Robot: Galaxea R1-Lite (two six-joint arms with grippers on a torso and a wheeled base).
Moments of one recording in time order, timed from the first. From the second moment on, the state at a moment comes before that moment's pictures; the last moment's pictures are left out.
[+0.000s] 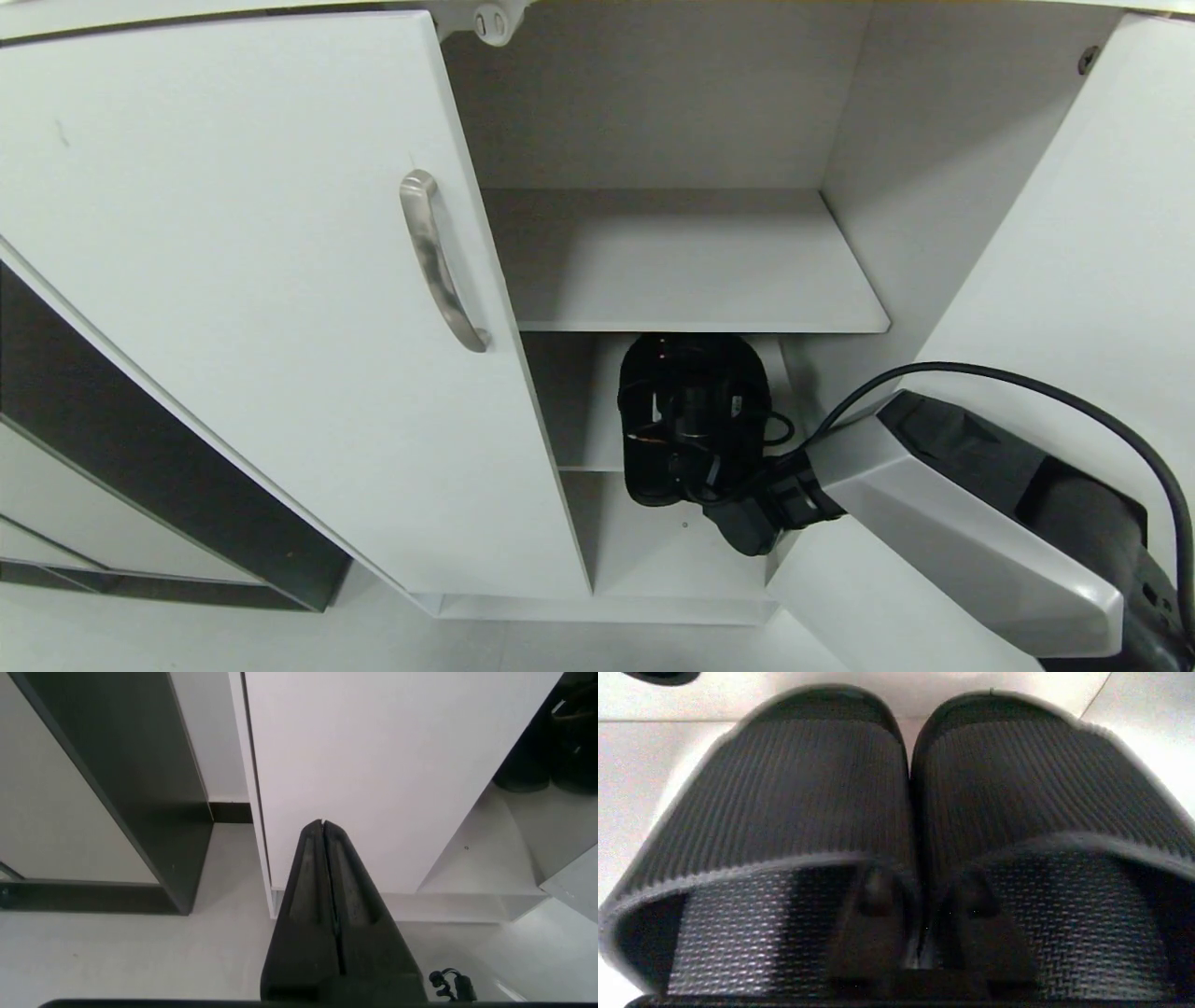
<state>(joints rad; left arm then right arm) 0.00 0.00 0.00 0.00 0.04 0.00 0.72 2.49 -1.58 -0.87 -0.81 0.07</state>
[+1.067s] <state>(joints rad) 0.00 0.00 0.00 0.00 0.04 0.00 0.86 2.19 -0.97 -1.11 -0.81 0.07</state>
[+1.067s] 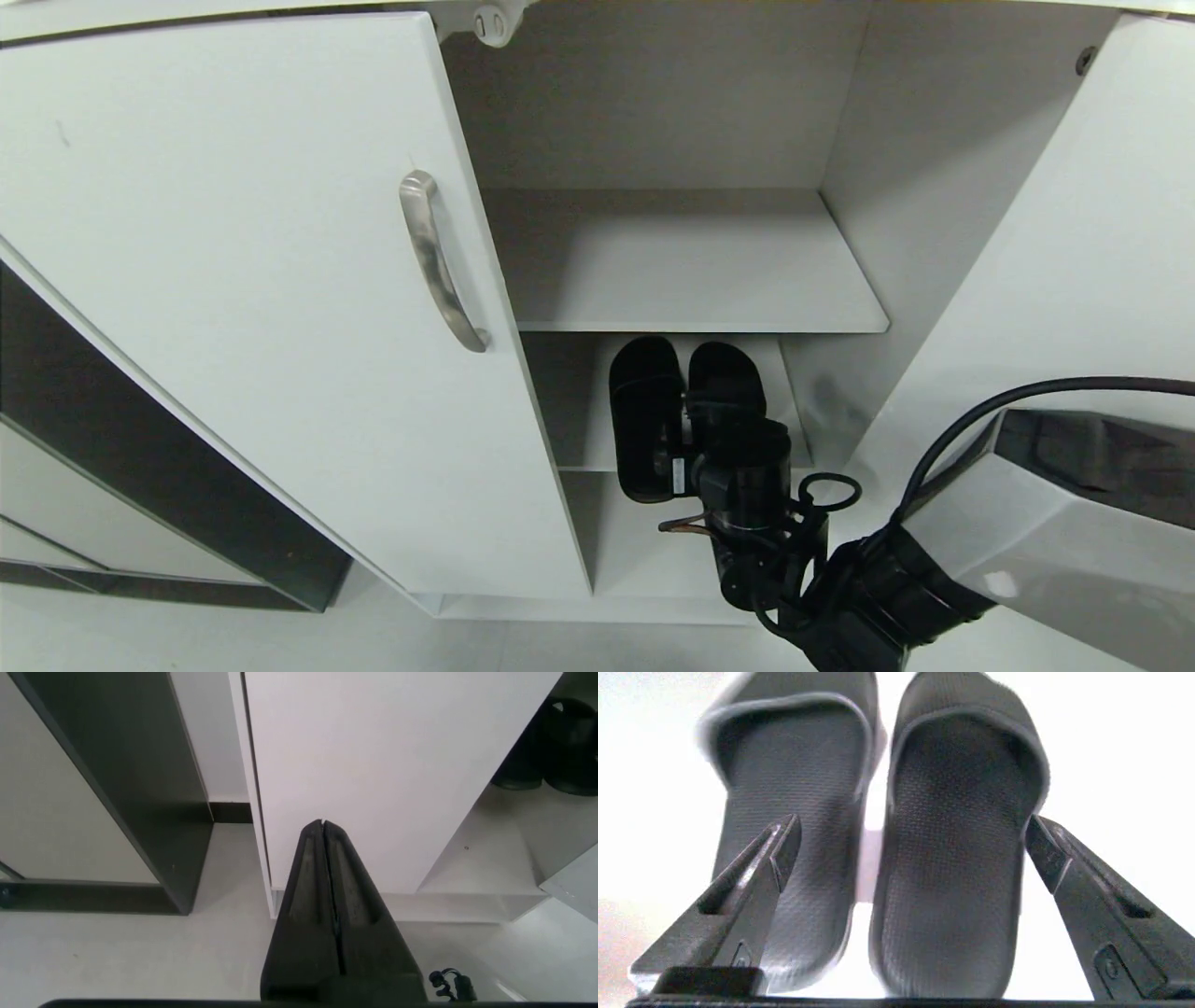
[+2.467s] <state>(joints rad) 0.00 0.00 0.00 0.00 0.03 0.00 0.90 2.11 -0.86 -1.12 -0.81 0.07</state>
